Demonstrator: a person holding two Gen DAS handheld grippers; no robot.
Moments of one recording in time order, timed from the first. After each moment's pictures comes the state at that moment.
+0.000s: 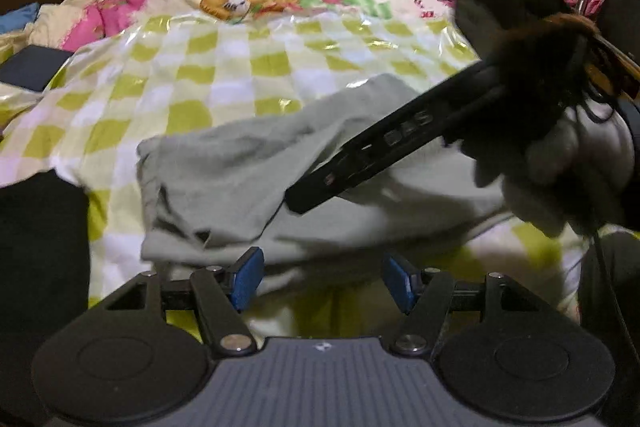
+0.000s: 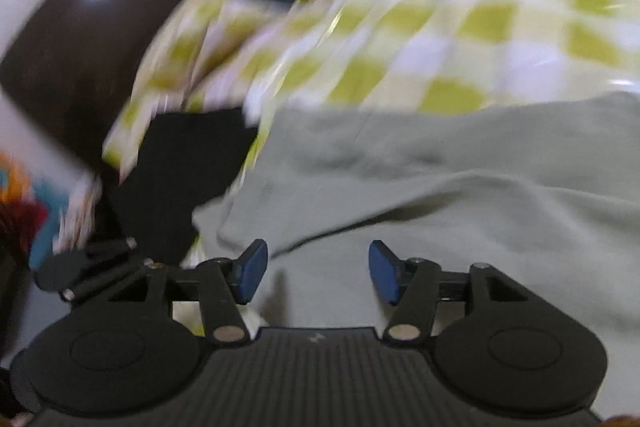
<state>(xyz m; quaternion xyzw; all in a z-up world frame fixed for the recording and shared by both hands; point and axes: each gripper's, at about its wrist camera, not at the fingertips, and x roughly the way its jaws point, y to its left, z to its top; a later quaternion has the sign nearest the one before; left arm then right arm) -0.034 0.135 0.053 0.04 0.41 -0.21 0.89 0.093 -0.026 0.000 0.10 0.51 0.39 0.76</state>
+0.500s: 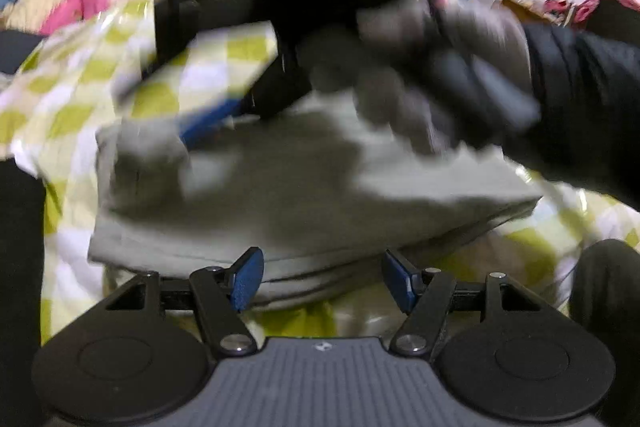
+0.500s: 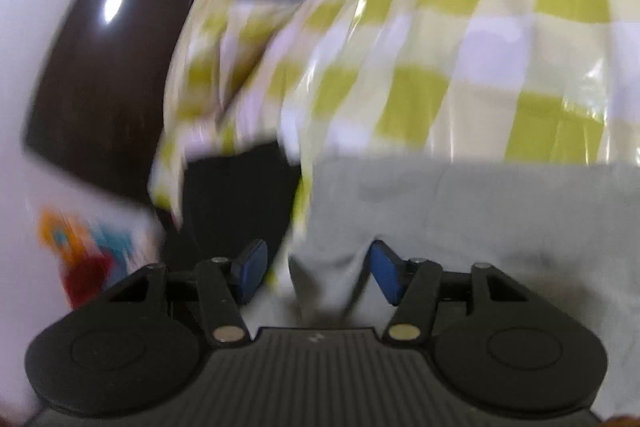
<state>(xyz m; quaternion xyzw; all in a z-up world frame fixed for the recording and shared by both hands) -0.017 0.119 0.029 0.02 0.42 -0.23 0.87 0.192 -0.004 -0.028 0.31 0.53 0.41 0.67</state>
